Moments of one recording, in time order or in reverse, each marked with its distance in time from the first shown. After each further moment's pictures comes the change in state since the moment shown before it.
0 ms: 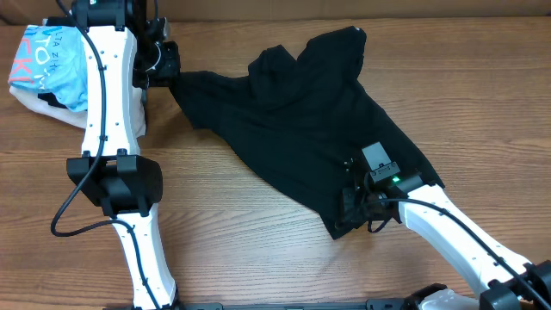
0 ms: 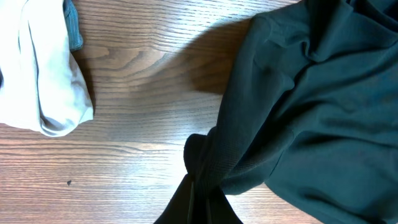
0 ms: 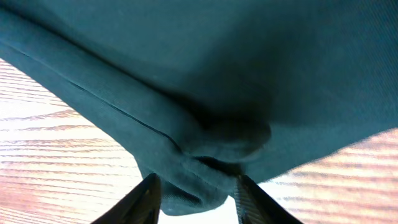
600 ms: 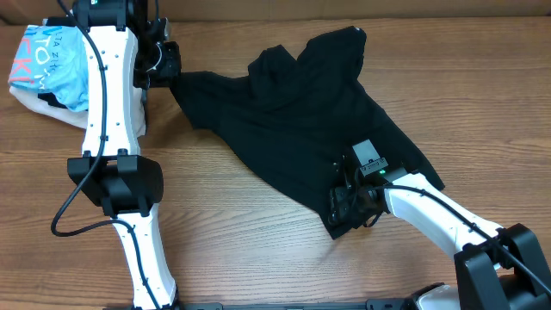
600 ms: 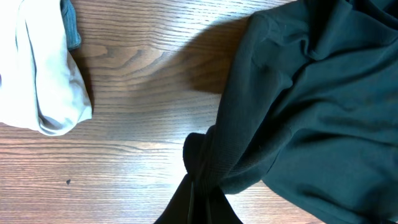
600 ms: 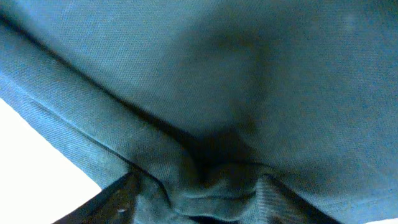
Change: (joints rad) left arm -0.007 0.000 0.000 -0.003 -0.001 0.000; right arm 0.000 0.148 0.000 0.111 -0.004 -0.123
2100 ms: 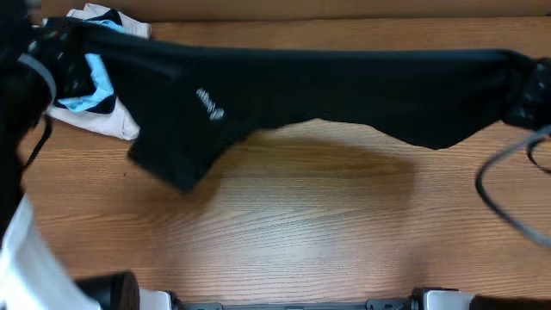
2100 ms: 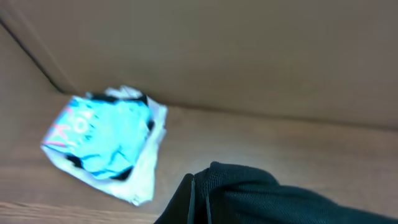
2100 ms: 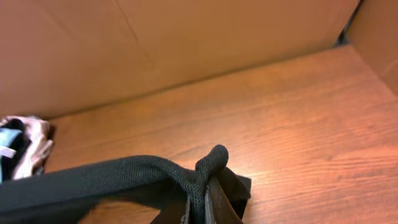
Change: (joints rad) left arm 0.101 -0.716 0.102 0.129 -0.018 0.003; right arm -0.457 -0.073 1.747 -0.960 0.134 -0.027
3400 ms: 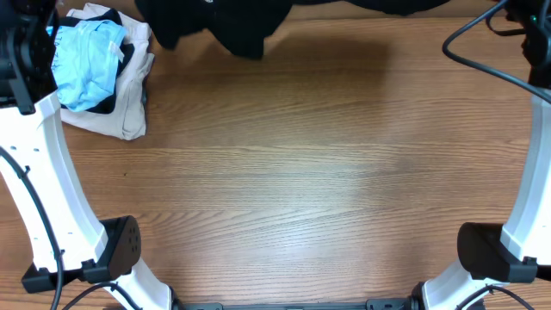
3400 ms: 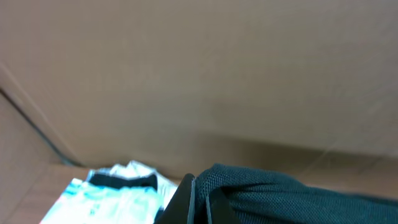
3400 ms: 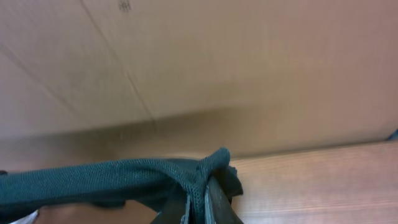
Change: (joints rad) left arm -0.002 0.285 0.005 0.463 -0.077 0.006; right arm 0.001 0.355 -0.016 0.565 -0.070 -0.055
